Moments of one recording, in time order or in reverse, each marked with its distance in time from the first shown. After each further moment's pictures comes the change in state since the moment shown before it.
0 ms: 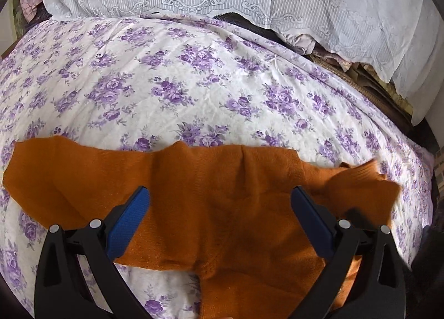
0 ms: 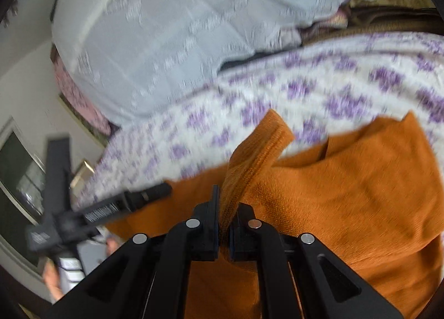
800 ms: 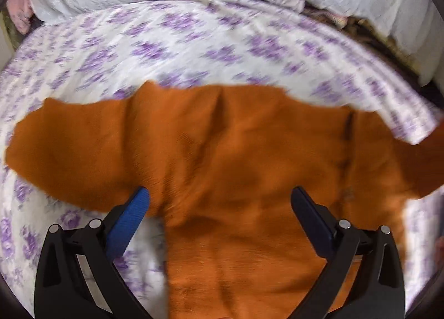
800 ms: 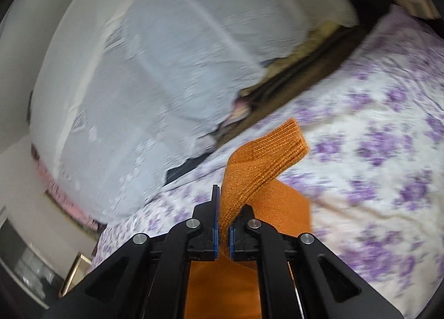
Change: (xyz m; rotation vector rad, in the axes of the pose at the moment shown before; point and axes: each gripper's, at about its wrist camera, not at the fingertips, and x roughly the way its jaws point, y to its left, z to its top) left arm 0.009 -0.034 -0.046 0.092 0.092 0.041; right arm -0.179 -0.155 0.032 0.278 -0.464 -0.051
